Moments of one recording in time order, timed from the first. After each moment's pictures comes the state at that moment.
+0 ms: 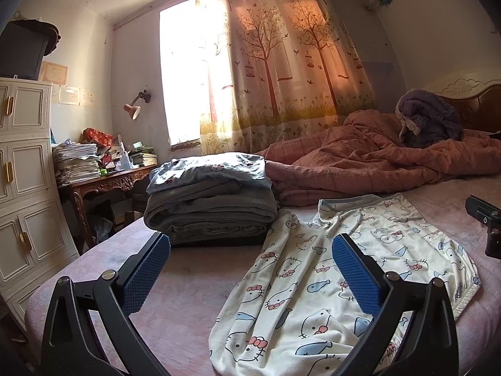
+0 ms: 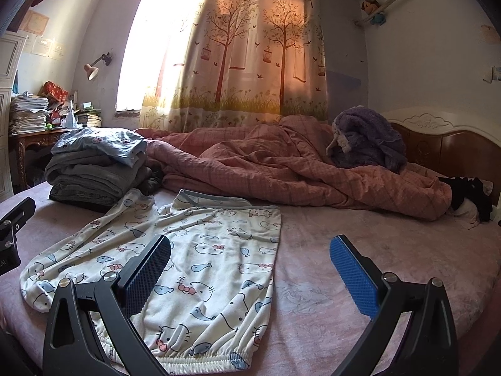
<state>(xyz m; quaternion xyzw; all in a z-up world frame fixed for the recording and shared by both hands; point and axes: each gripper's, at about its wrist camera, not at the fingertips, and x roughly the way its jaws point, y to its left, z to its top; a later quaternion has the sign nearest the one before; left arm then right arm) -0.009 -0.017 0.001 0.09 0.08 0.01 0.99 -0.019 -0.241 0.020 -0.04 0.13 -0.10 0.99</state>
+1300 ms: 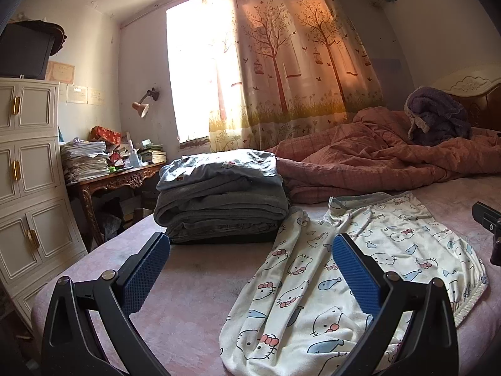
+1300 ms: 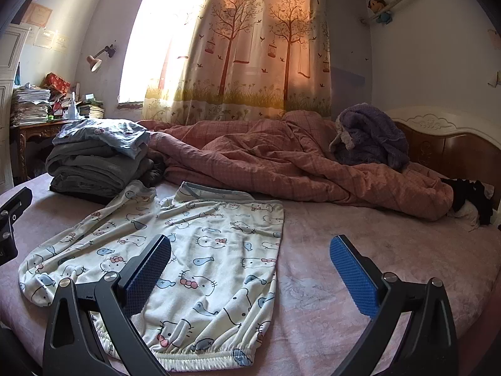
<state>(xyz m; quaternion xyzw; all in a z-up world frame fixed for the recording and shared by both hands) -0.007 -0.011 0.000 0.08 0.09 0.04 0.99 -0.015 -0.232 0.012 -0.05 0.14 -0.10 0.98</state>
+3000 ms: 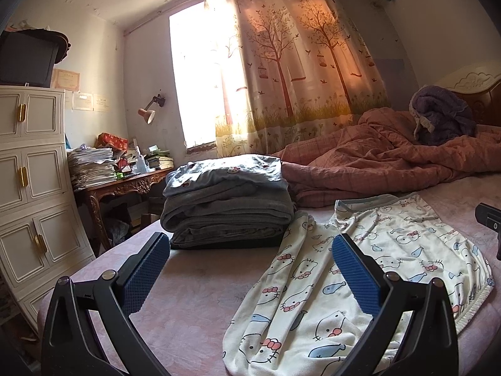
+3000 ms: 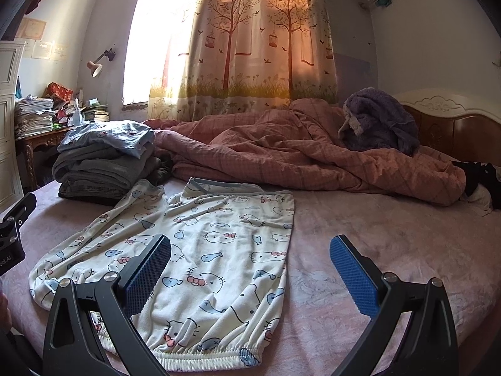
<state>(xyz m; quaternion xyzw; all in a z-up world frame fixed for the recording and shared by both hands) -0.008 -0.016 0.001 0.10 0.07 0.05 0.99 -0.010 -0.243 0.011 -0.02 0.17 -0.07 0.98</state>
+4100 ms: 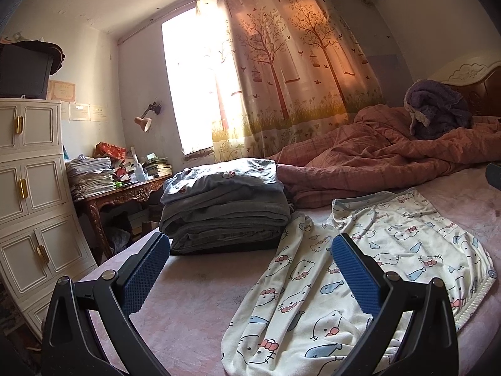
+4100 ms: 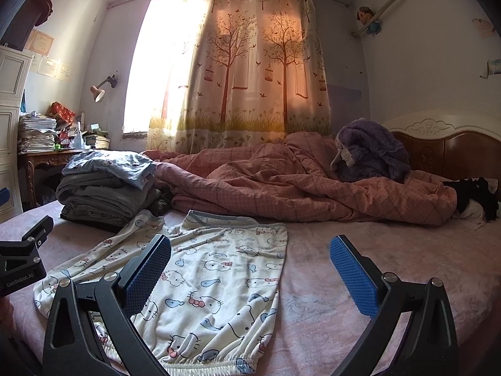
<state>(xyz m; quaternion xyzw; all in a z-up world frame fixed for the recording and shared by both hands) -0.009 -0.026 -0.002 0.12 0.06 0.05 0.99 -0.037 -0.245 0.029 -0.01 0.08 -0.08 0.99</state>
